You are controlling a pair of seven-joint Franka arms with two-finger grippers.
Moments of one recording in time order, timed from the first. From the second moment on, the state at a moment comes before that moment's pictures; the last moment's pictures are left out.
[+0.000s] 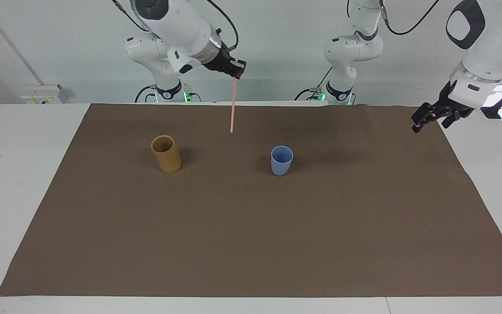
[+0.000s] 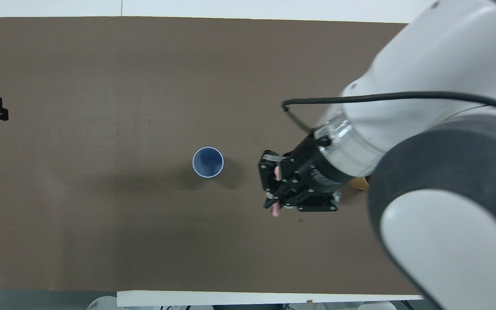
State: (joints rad) left arm 0.03 -0.03 -0.06 -1.65 0.02 1.60 -0.07; right arm 0.43 0.09 0.06 -1.47 0.61 1.40 1.09
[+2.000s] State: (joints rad) left arm 0.03 -0.03 -0.06 -1.65 0.02 1.60 -0.07; right arm 0.60 0.24 0.06 -1.63 0.71 1.89 1.18
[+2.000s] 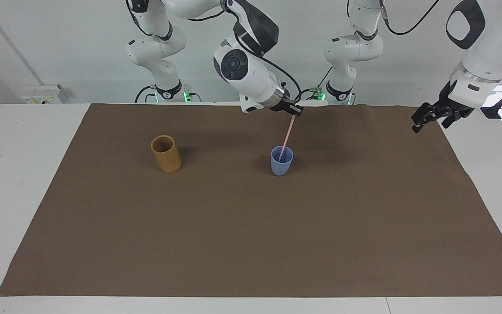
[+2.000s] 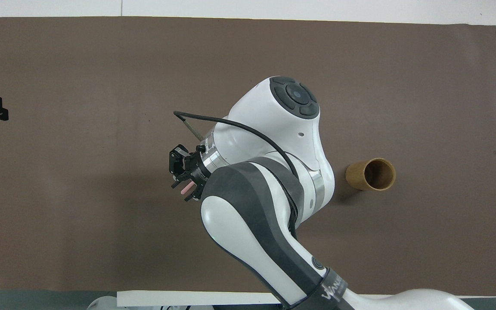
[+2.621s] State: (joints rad) left arm 0.03 -0.03 -0.06 -1.65 0.02 1.60 -0.07; right arm 0.43 0.15 0.04 -1.49 0.39 1.67 0.95
